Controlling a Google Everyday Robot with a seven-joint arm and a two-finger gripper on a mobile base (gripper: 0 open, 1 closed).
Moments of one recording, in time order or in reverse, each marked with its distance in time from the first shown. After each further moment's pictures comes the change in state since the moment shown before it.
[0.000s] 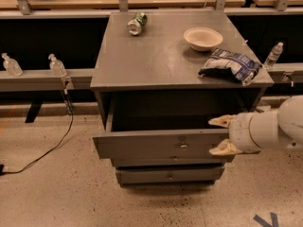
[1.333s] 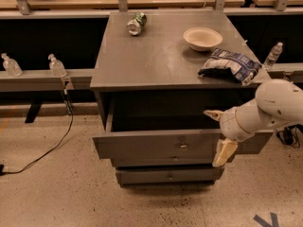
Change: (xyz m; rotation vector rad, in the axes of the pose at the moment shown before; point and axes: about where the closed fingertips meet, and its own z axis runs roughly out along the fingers) arm 0.031 -0.008 0.069 -0.242 -0.044 0.034
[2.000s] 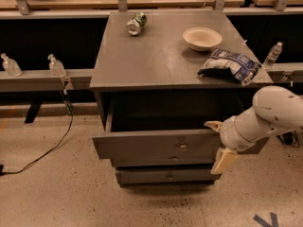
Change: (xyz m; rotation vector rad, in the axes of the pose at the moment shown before) arm 0.010 0.040 0.010 -0.108 0.027 0.073
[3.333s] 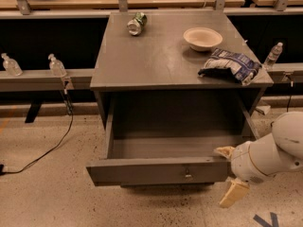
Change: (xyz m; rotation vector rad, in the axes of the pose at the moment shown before) arm -0.020 0.096 -0.033 -0.002 0.023 0.176
